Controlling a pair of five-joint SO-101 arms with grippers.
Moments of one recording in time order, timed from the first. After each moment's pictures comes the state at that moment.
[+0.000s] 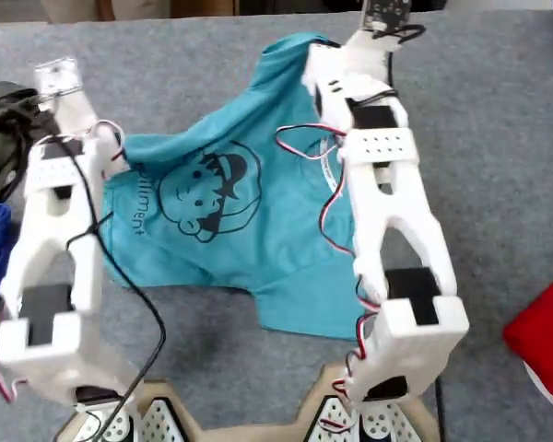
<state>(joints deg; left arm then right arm) -12.2 10.1 11.0 44.1 -1.6 -7.2 15.3 -2.3 21.2 -21.1</state>
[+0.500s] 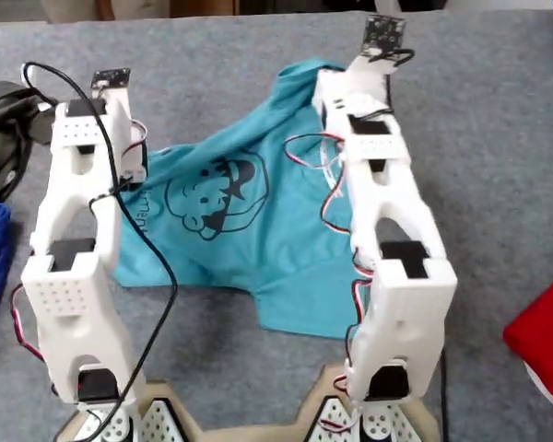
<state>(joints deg) -9.5 31.1 -23.4 82.9 -10.4 -6.4 29.4 -2.3 11.7 -17.9</state>
